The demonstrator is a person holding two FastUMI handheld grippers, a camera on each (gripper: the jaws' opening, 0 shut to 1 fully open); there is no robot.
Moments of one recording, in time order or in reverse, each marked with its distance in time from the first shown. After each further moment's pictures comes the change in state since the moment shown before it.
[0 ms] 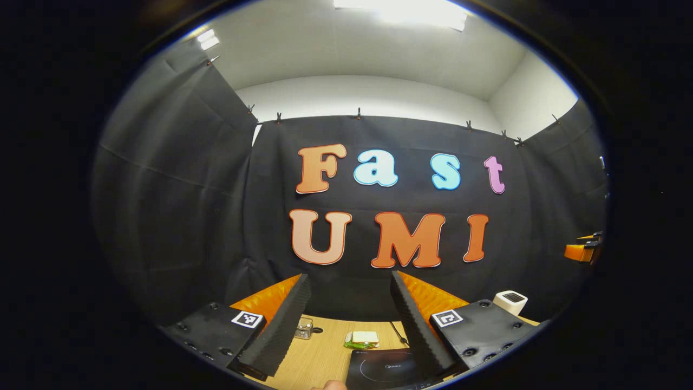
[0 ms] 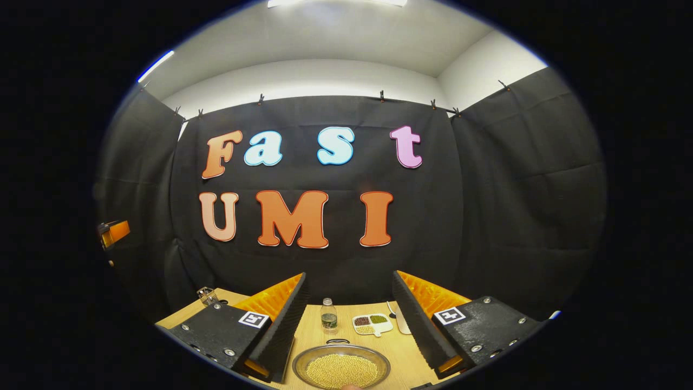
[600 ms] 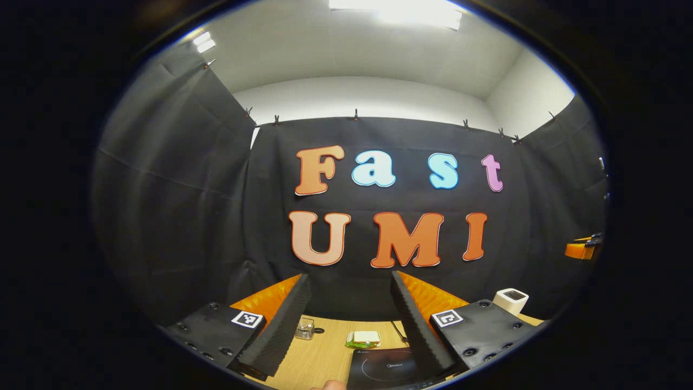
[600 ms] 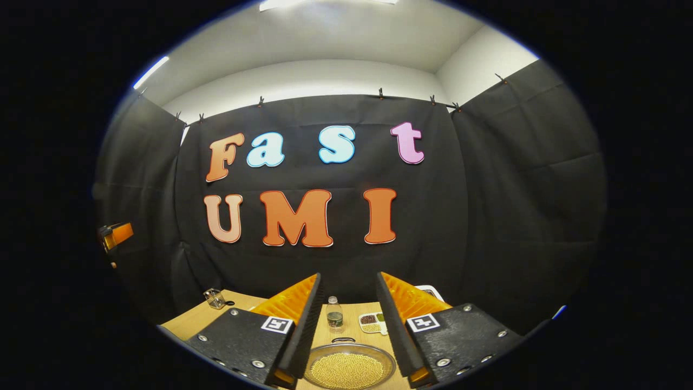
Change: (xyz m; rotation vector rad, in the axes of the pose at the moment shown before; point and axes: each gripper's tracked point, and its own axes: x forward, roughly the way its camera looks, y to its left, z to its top) left arm -0.008 -0.002 0.003 0.015 -0.008 -0.007; right arm -0.001 -0.004 -0.013 0.025 0.001 0.028
